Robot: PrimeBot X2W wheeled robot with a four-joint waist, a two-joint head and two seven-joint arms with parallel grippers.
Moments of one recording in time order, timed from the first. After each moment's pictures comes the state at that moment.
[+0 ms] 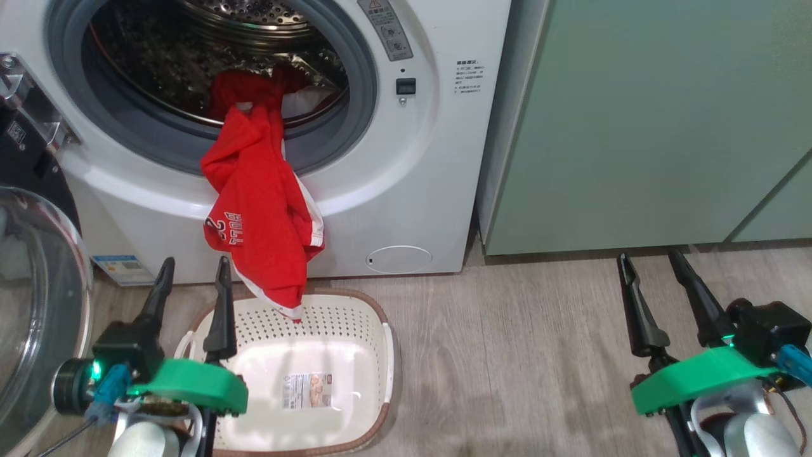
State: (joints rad) left arm -0.02 0.24 -0.21 0.03 -0.34 0.19 -0.24; right arm 0.06 -0.05 -0.04 -0.06 0.23 0.13 -0.06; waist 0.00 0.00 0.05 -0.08
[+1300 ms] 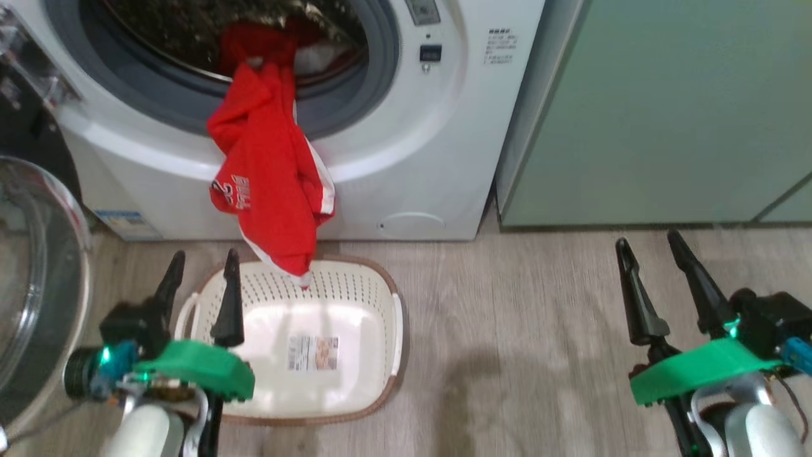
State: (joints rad) left arm -0.06 0.24 -0.24 0.04 -0.38 0.20 -0.18; right arm 0.05 -0.05 -0.03 -0.10 0.23 0.13 -0.06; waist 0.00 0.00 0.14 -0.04
